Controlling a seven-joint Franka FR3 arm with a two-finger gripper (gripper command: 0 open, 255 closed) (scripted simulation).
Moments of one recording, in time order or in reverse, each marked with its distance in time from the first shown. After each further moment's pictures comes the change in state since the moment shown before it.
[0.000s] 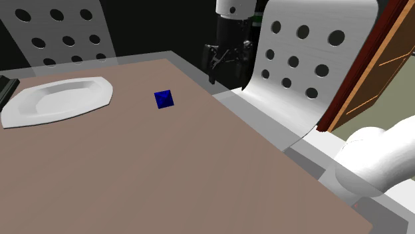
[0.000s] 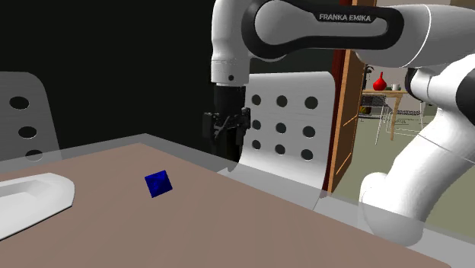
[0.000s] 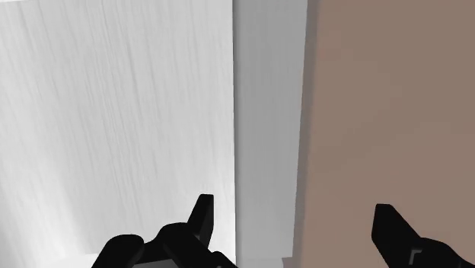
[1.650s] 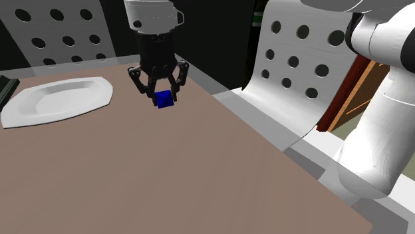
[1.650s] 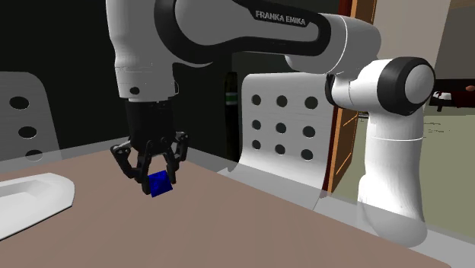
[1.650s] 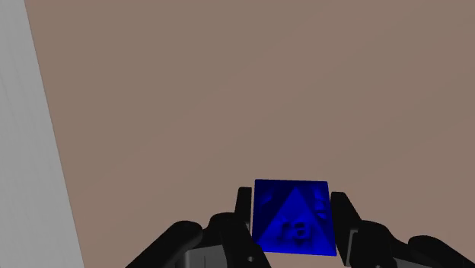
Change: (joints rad) arm 0.088 0.532 0.284 0.463 -0.183 -0.031 0.452
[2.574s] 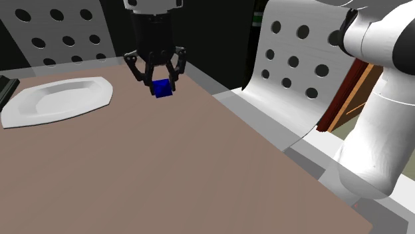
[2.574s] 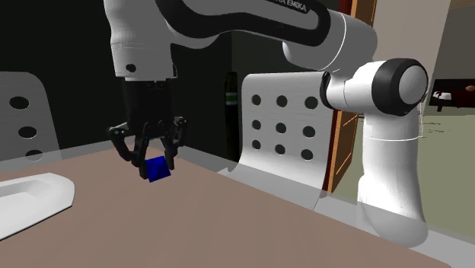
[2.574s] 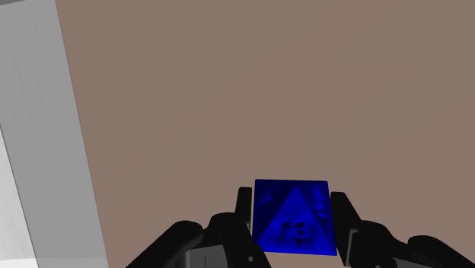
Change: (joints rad) arm 0.019 0.041 0.009 0.130 -0.026 -0.097 0.016
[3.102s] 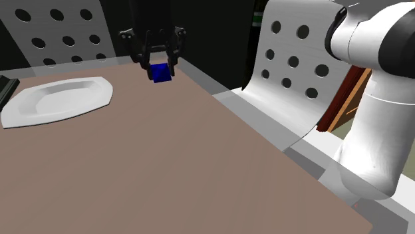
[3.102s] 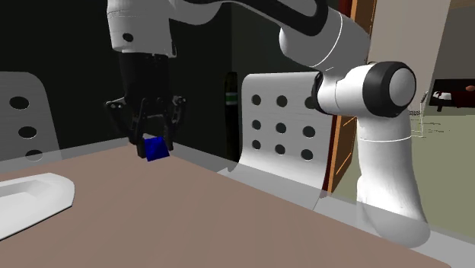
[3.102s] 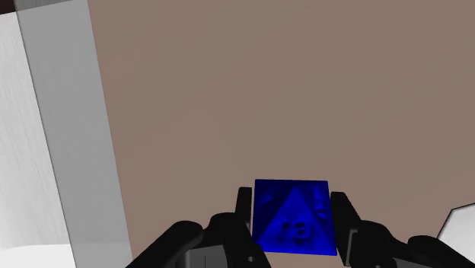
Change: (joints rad) arm 0.041 0.072 0.011 0.194 -0.049 -0.137 0.021
